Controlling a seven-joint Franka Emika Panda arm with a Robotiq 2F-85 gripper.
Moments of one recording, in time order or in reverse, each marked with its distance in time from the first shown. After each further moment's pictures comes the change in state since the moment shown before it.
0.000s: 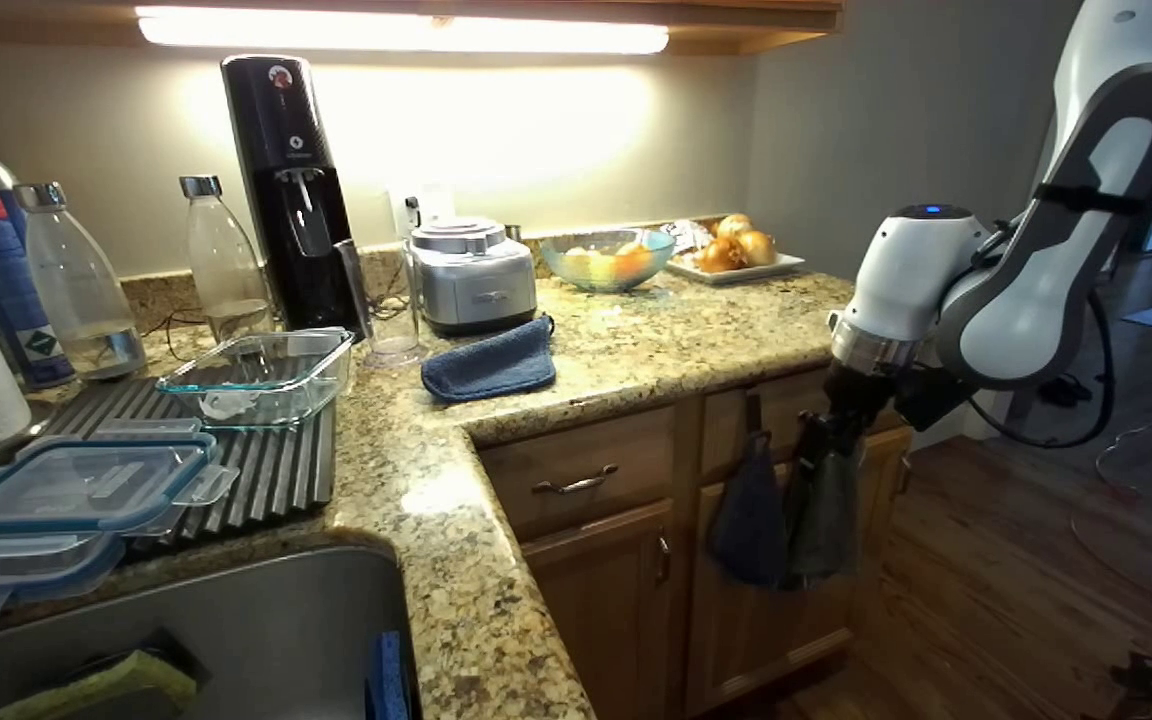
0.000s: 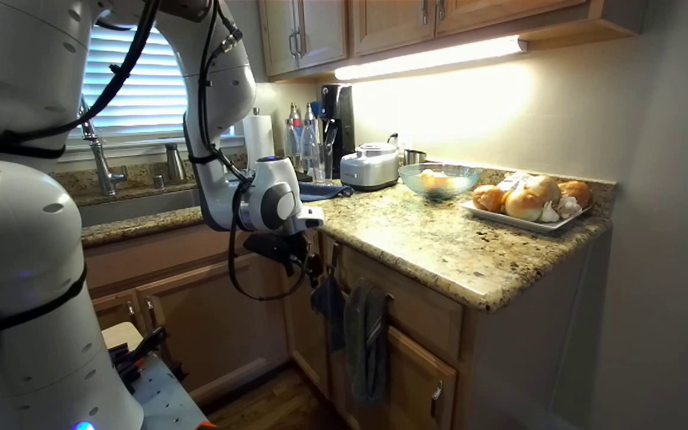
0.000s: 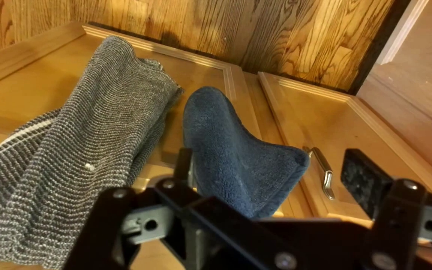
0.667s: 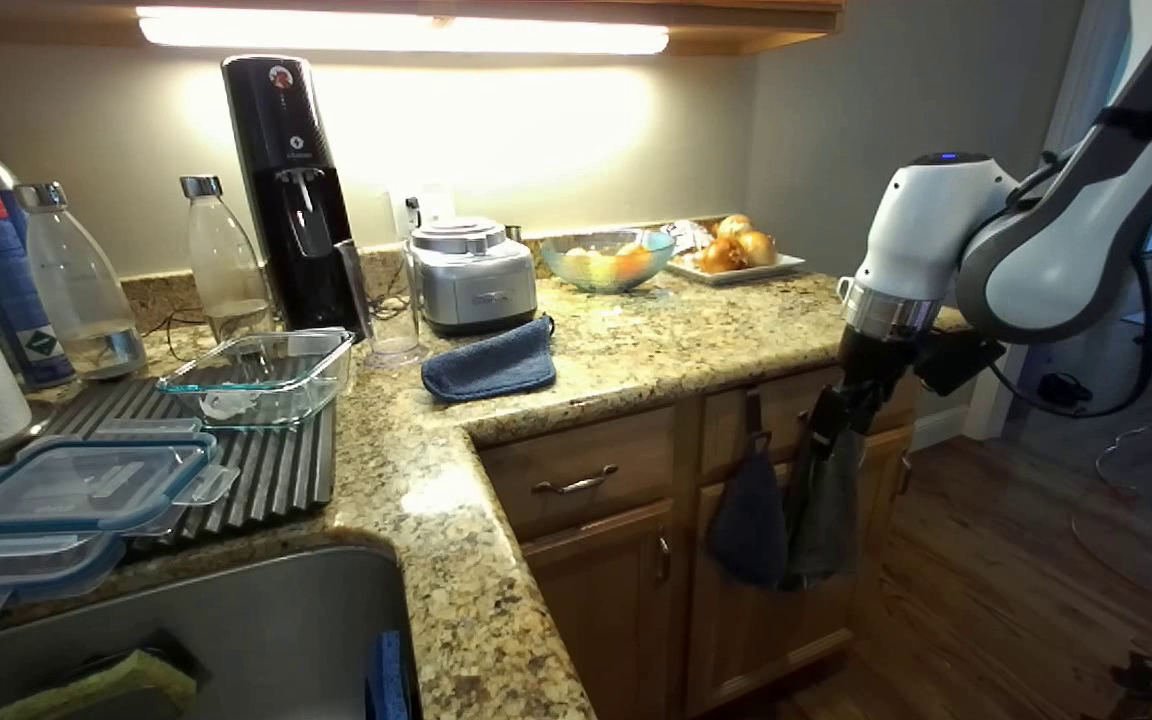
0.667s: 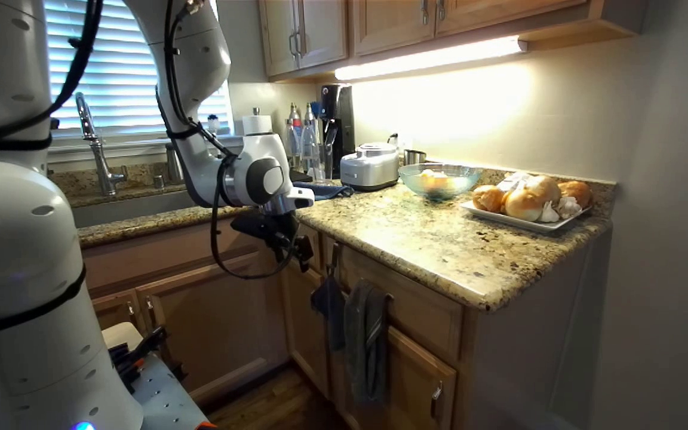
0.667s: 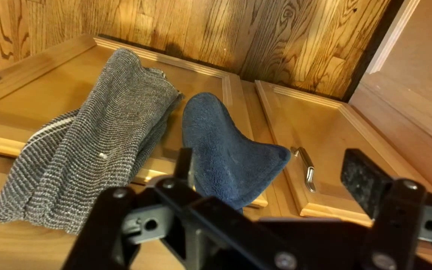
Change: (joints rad) arm -0.060 -0.179 0.105 -0.067 0.043 -0.150 -0.004
